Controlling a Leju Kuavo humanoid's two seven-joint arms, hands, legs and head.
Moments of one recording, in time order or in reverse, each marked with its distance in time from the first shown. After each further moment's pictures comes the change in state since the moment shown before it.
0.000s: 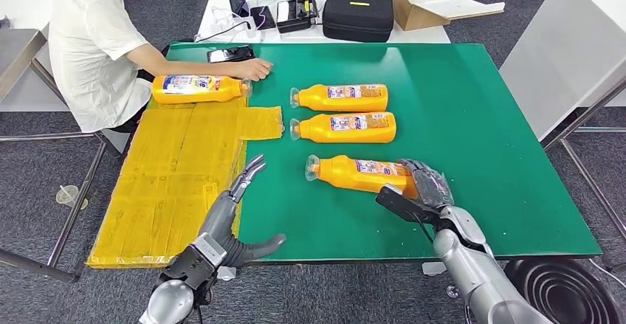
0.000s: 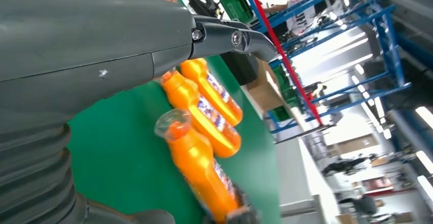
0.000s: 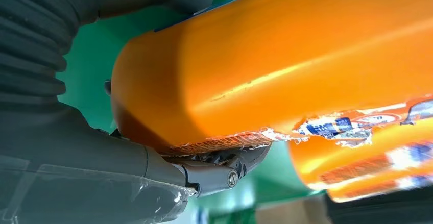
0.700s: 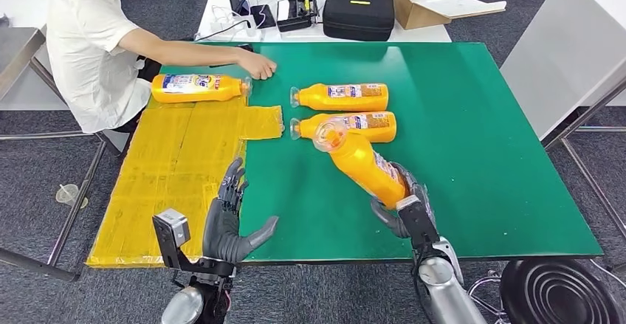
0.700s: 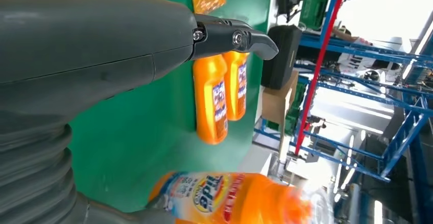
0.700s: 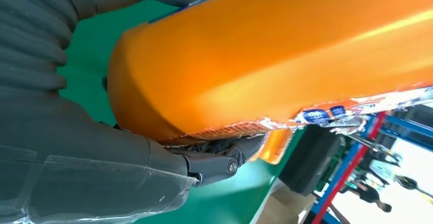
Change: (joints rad) left arm 0.053 -0.096 -0.015 0.081 0.518 0.110 0.033; right arm 0.239 0.170 -0.107 -0.339 -0.509 -0.006 -0.231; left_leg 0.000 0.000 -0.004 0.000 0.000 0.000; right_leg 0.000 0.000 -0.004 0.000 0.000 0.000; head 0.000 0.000
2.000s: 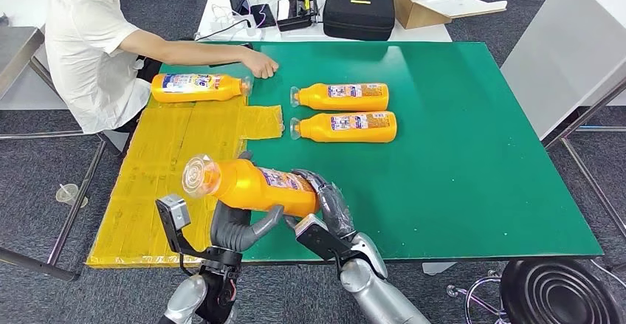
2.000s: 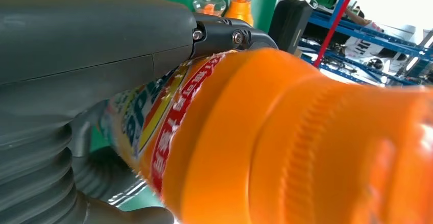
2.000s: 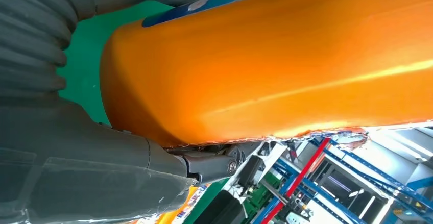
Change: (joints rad) left arm -0.071 -0.017 -0.021 0.056 0.179 -0.042 0.030; right arm -0.135 0.170 0.378 0.156 0.162 -0.178 -0.031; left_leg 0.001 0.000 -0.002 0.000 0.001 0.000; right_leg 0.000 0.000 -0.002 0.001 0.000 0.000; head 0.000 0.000
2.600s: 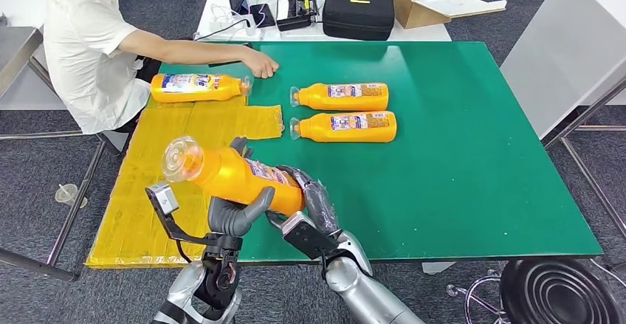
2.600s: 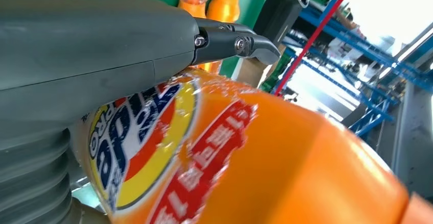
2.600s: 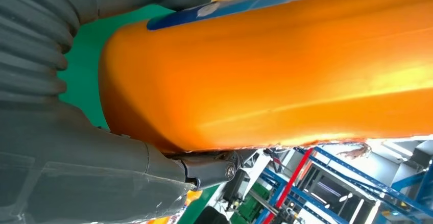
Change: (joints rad) left arm -0.056 -0.036 0.041 0.046 0.171 -0.010 -0.032; right arm -0.039 0.025 0.117 0.014 -0.107 0.003 -0.007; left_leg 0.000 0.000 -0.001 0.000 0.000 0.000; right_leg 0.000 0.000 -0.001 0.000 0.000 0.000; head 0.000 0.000
